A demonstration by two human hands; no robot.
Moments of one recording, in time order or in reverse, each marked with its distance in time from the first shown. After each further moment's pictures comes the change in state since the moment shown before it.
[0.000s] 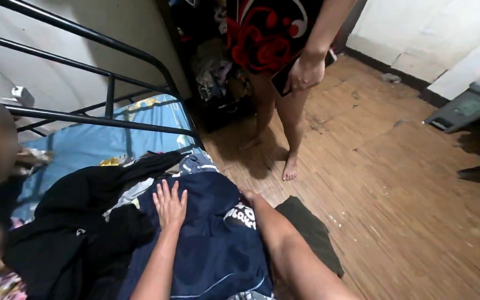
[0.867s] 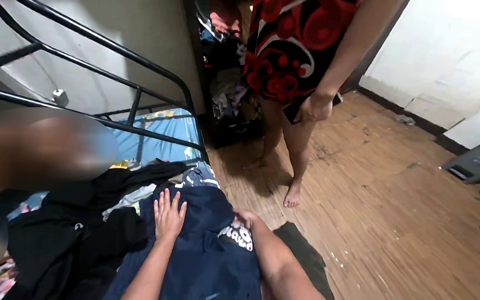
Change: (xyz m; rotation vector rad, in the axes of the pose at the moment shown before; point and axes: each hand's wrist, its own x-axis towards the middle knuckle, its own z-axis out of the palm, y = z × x) left_hand -0.004 0.007 0.004 0.012 0.084 0.008; right_hand 0.001 -0.008 -0.004 -0.033 -0.180 -0.009
